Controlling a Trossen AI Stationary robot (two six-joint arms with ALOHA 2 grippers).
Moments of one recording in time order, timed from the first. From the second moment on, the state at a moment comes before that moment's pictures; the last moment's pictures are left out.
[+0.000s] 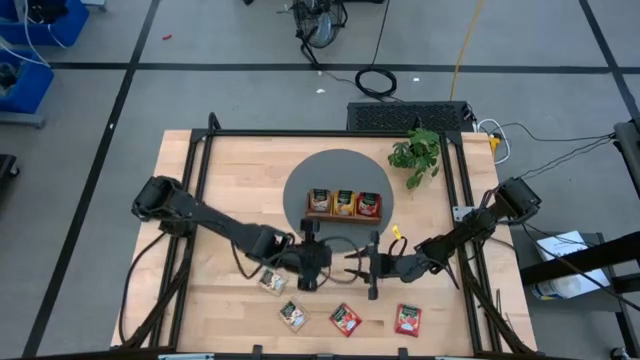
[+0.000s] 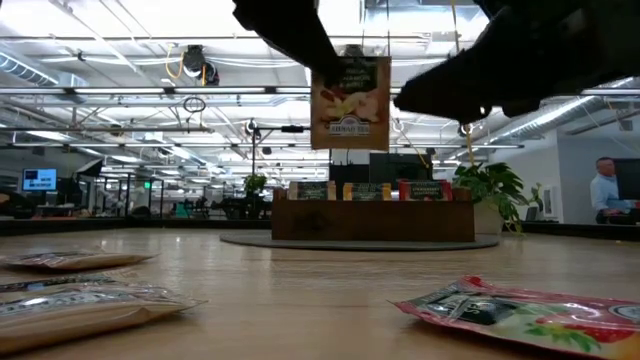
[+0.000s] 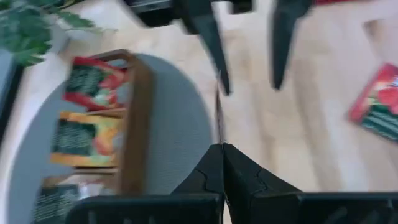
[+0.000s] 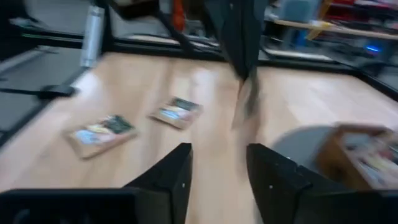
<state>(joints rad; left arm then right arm) -0.36 1.82 1.43 -0.50 -0.42 -0.06 0.55 1.68 0.55 0.88 0.58 0.07</state>
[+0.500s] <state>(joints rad) -0.08 1.61 1.25 -0.45 -0.19 0.11 0.60 1.68 0.54 0.84 0.68 0.08</state>
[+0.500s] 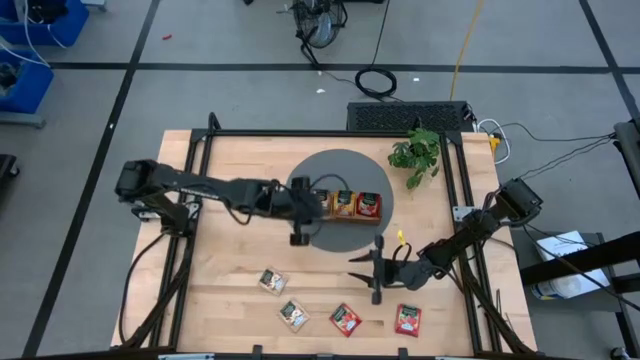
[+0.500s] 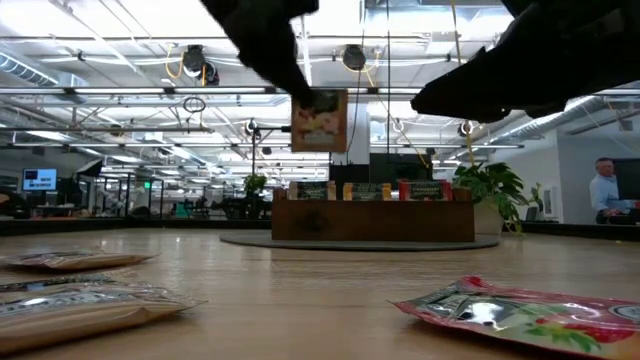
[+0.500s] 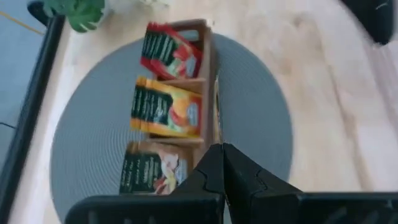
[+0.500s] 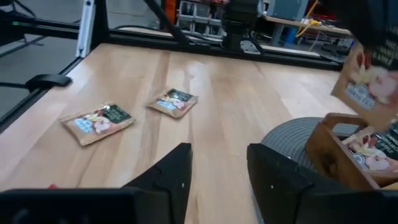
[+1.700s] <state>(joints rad) 0.16 1.72 1.07 -0.26 0.04 0.20 0.56 1.68 0.50 0.81 0.68 0.06</state>
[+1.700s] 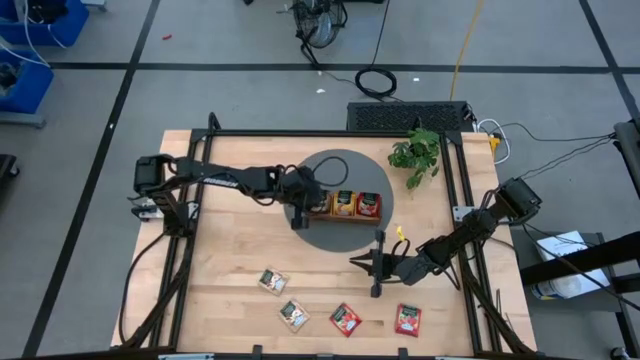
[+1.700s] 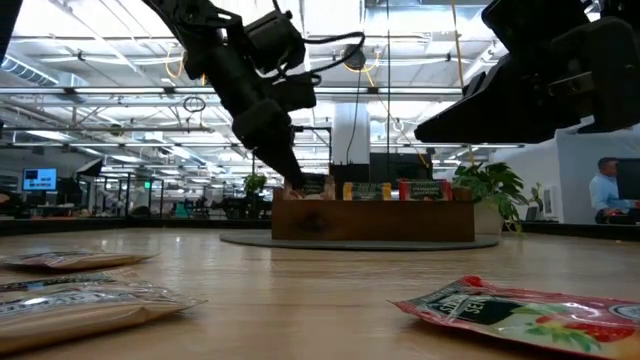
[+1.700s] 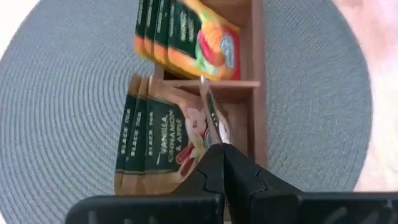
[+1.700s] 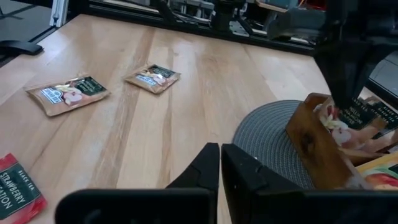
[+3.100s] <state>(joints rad) -0.34 1.62 1.07 -0.11 -0.13 -0.08 0.60 1.59 0.52 0.61 0.46 0.15</state>
